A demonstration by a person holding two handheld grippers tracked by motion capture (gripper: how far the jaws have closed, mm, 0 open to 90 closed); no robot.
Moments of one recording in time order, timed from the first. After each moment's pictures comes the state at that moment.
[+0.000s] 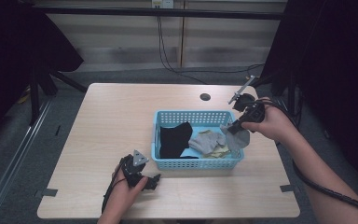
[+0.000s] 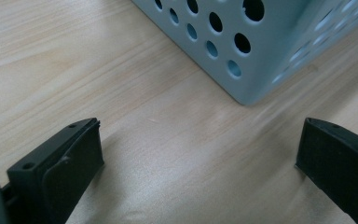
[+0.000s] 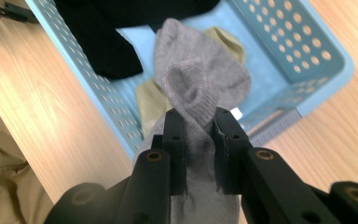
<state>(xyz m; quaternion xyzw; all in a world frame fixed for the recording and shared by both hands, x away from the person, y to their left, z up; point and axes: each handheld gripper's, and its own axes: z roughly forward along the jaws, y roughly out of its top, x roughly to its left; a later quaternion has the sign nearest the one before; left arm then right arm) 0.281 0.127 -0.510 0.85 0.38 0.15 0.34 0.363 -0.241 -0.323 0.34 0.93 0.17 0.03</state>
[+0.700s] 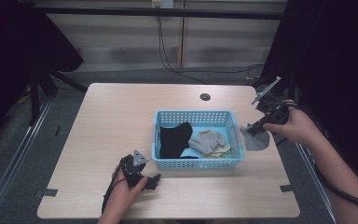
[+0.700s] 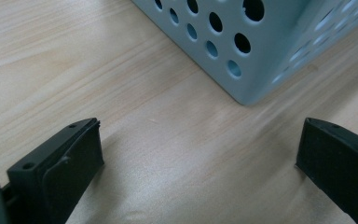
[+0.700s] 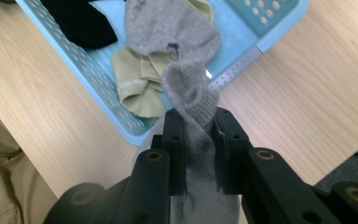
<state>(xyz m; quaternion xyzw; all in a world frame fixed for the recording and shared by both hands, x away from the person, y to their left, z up) 0.281 0.127 -0.510 0.85 0.38 0.15 0.34 0.350 -0.297 -0.320 0.38 0.91 0.17 0.03</state>
